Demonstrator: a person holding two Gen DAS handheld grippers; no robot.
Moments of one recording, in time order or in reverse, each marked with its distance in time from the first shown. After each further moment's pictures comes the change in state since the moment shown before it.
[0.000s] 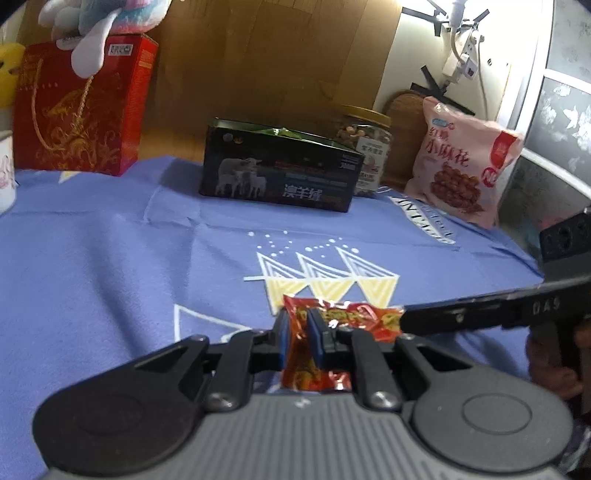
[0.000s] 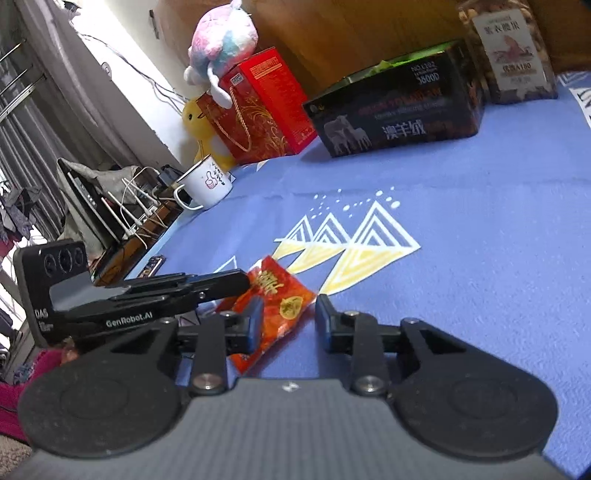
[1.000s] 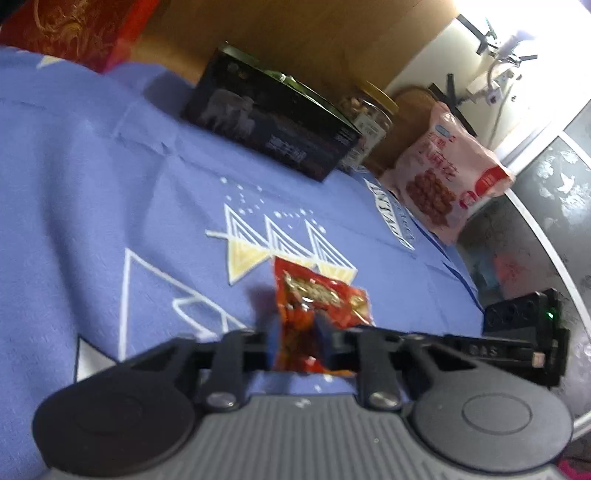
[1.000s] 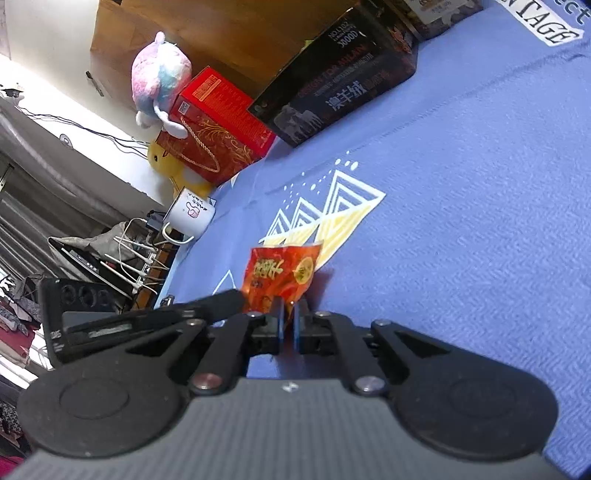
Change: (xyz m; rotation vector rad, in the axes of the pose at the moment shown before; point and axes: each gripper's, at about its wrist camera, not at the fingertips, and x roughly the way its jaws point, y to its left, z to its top) left arm 0.027 0.028 0.016 -0.305 0.188 -0.255; right arm -0.004 -0.019 -0.014 0.321 -0.024 0.021
